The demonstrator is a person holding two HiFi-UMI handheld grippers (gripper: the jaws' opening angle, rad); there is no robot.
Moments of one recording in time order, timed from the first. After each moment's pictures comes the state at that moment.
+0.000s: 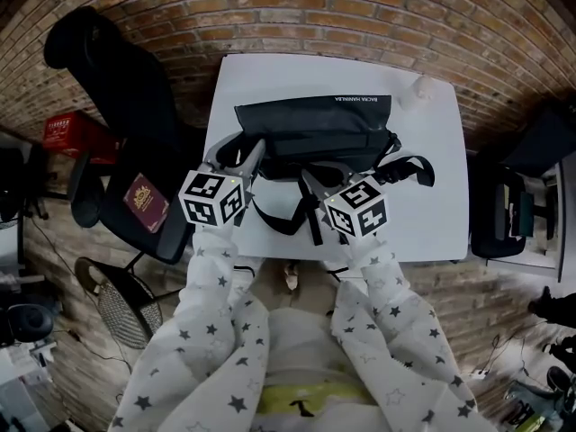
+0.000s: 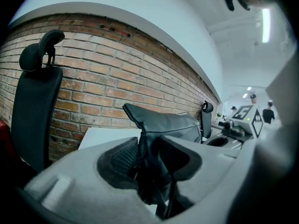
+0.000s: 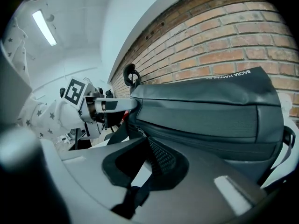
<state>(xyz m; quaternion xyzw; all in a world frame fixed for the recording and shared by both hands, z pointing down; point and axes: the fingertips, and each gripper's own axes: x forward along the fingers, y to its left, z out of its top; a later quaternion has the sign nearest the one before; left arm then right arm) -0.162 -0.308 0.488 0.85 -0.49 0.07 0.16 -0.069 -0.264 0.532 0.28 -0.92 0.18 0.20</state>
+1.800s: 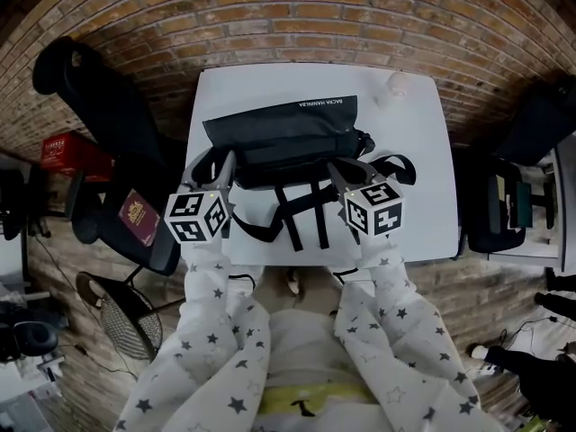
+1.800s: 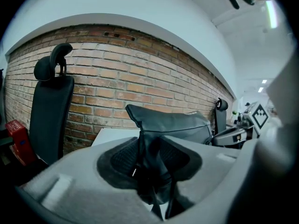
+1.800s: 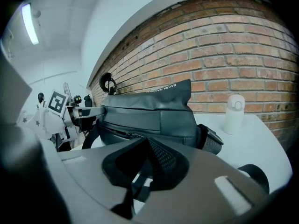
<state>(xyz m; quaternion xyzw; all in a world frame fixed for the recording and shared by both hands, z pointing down) -0.160 -0.303 0.486 0.80 -0.57 0.08 0.15 0.056 -0.296 0.521 0.40 -0.88 0.20 0.18</state>
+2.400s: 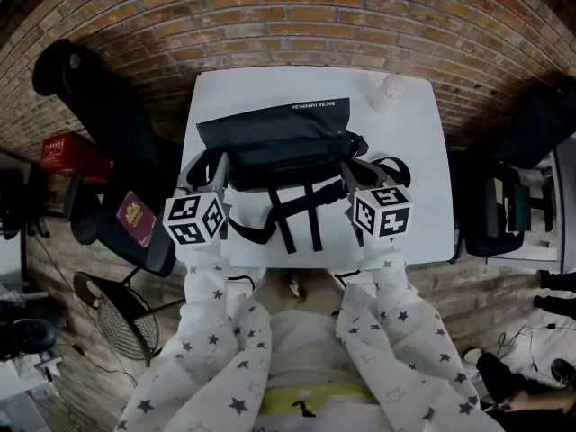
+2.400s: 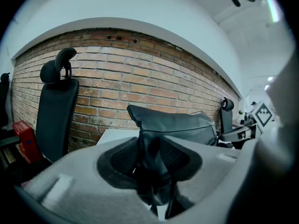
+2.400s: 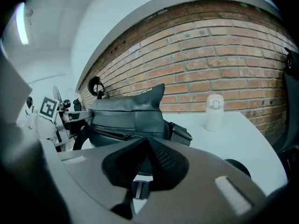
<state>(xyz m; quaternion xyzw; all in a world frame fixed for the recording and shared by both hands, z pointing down) -0.173 -0.304 0.485 0.78 -0.60 0.08 0.15 0.091 -0.306 0.518 0.46 -0.85 0.21 0.17</state>
